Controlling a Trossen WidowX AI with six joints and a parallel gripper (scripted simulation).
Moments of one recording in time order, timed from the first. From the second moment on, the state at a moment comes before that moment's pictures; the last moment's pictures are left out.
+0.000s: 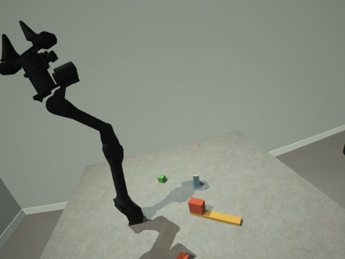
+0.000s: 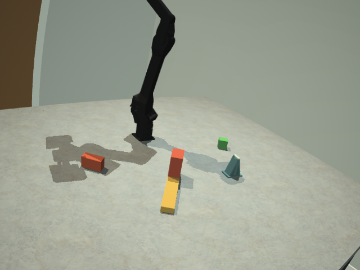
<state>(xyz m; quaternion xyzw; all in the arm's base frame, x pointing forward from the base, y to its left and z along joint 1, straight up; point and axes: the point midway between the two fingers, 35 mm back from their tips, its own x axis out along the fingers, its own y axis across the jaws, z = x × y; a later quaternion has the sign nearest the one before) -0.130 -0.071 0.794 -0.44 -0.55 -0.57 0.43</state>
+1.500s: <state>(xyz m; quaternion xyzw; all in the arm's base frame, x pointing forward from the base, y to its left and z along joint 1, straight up) -0.116 -0.320 0.679 -0.04 -0.49 -0.66 0.57</state>
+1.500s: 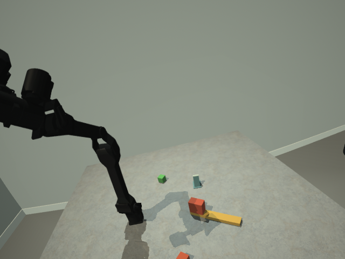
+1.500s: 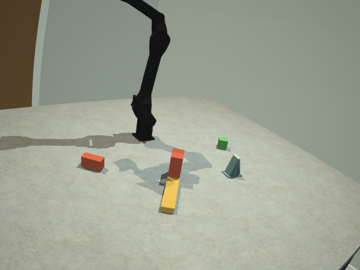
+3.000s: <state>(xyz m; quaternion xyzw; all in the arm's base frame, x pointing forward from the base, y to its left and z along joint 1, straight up) 0.154 -0.429 0.471 0.27 -0.12 -0.59 0.75</state>
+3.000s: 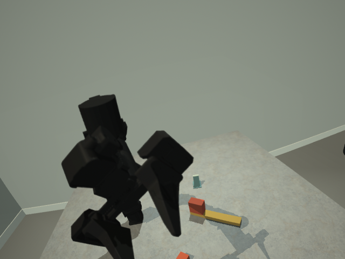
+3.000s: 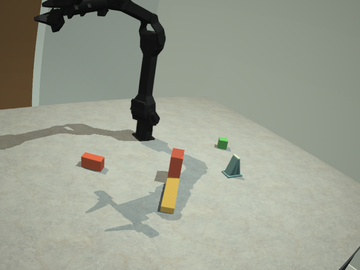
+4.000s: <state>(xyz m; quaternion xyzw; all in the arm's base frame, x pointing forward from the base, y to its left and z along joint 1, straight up) 0.320 -0.309 0.300 0.34 0.27 -0.44 0.79</state>
